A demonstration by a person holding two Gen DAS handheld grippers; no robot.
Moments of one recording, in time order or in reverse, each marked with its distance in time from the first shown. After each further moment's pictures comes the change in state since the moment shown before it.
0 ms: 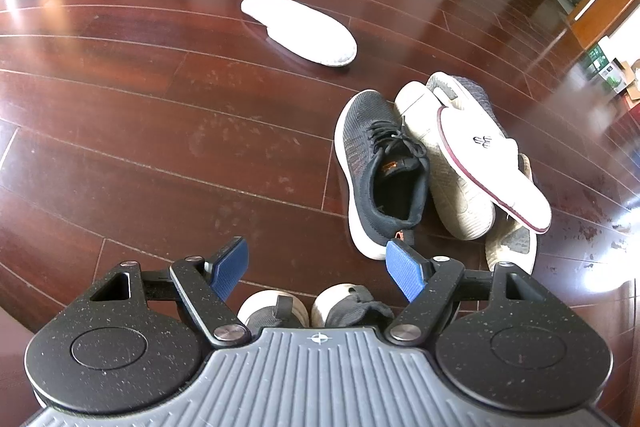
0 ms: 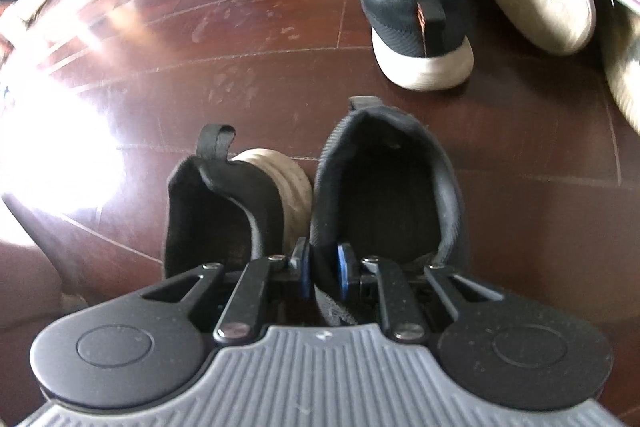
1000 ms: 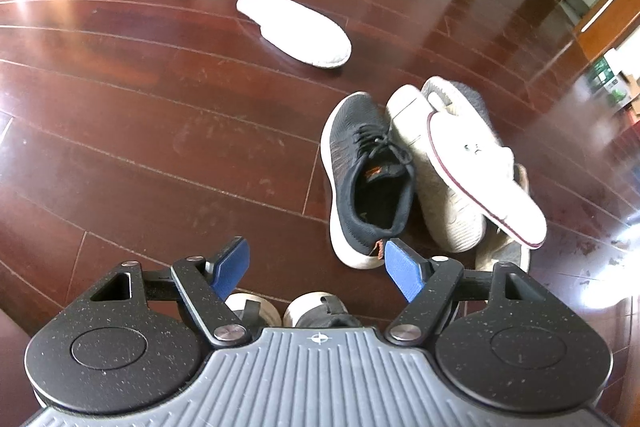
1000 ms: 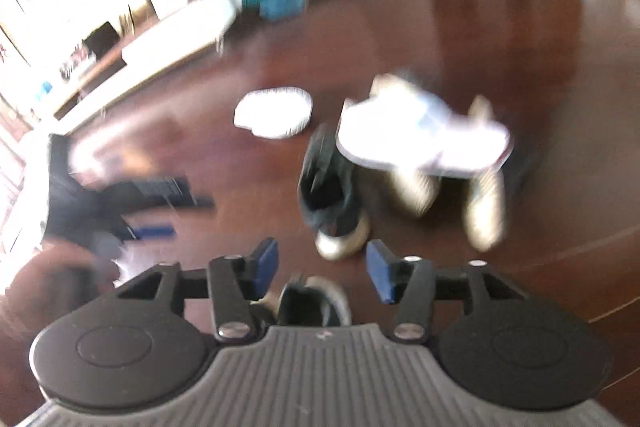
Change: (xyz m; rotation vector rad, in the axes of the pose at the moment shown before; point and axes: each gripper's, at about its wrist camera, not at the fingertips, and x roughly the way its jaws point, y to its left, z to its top) left arm 0.026 -0.029 -0.001 -0.083 0.017 0.019; right arm -0.316 -0.068 -0.004 0.072 -0.495 -0.012
